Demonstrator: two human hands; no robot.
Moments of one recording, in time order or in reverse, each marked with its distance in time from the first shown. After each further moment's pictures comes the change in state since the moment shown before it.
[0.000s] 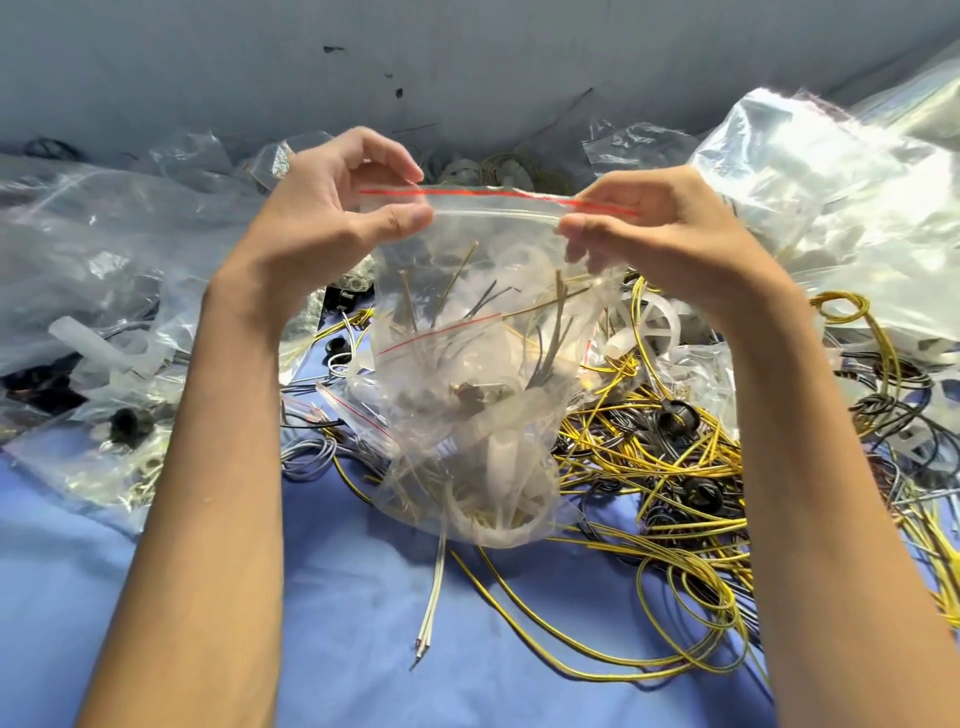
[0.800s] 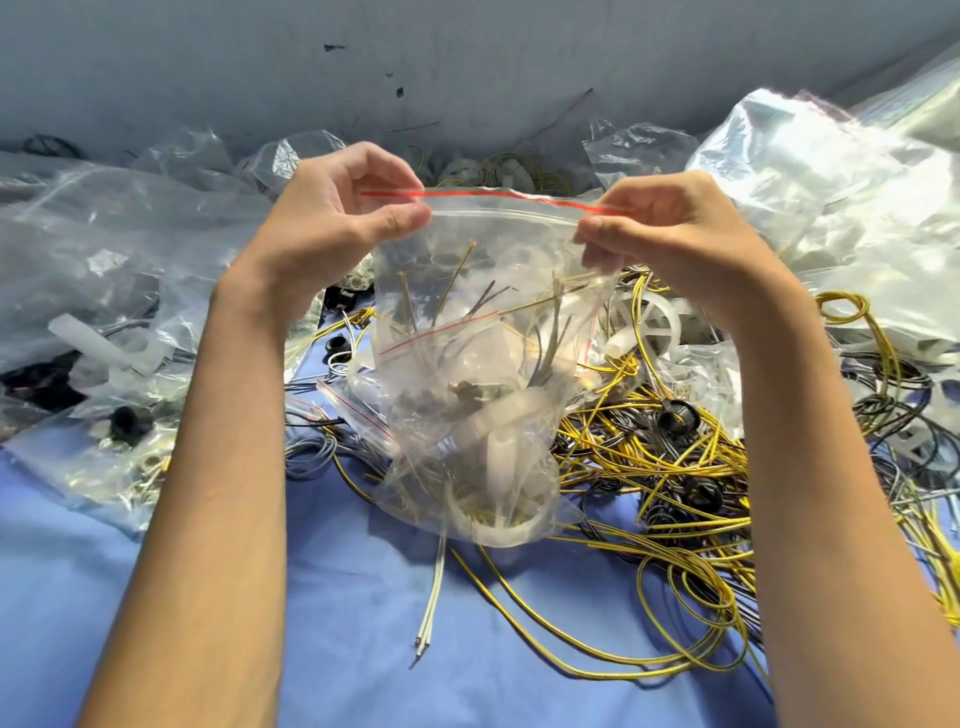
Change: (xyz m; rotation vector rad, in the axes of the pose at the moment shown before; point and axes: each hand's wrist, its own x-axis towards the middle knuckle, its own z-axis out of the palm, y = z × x) left_hand 0.003 -0.010 0.001 -0.067 0.013 -0.049; right_hand -0.004 0.003 -0.004 0.022 0.012 0.045
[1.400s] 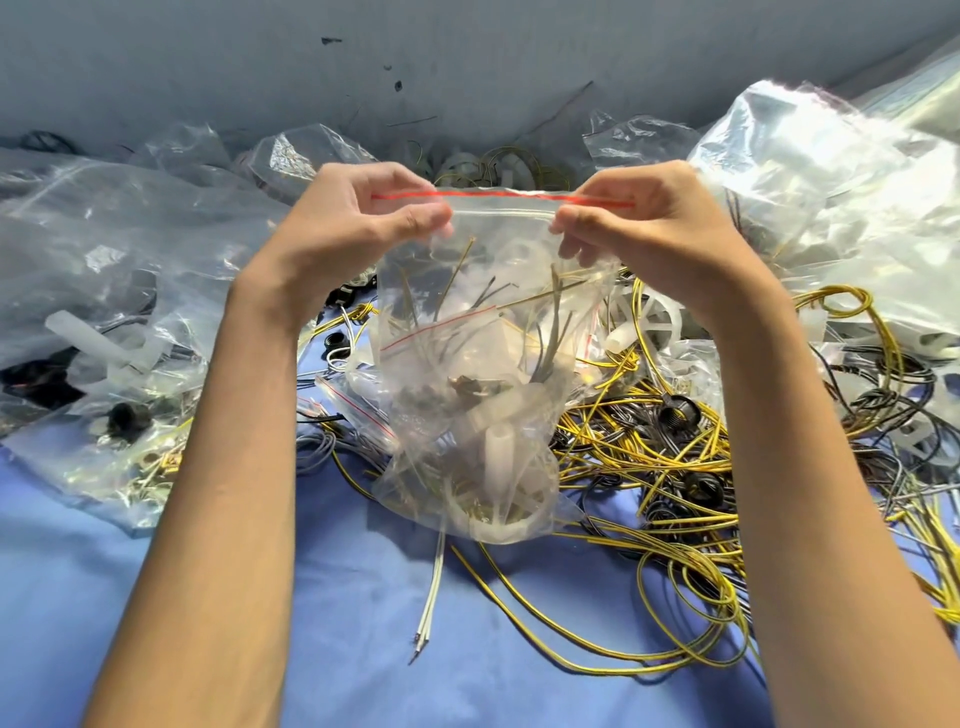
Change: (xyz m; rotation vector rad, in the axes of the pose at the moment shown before) left_hand -0.001 -0.001 0.009 0.061 -0.051 -0.082; right_hand 0.005 -0.001 0.011 -0.039 0.023 -0.030
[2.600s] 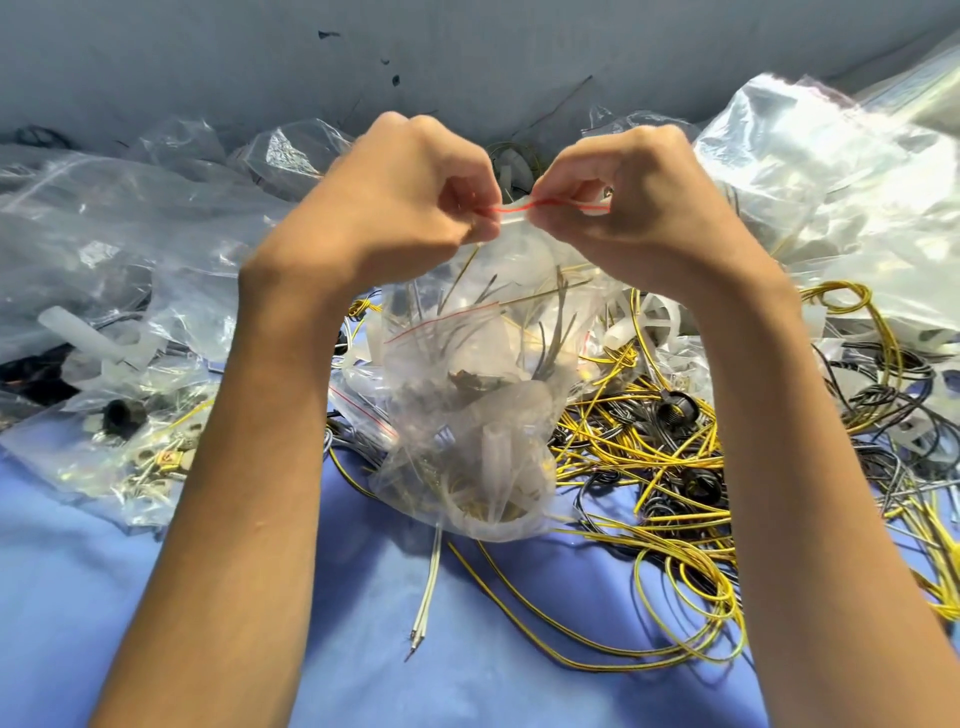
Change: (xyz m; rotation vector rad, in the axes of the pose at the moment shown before) left_hand -0.002 0.048 0.021 0.629 -0.063 0.206; right_hand 0.003 -0.029 0.009 -0.467 0.072 -0.204
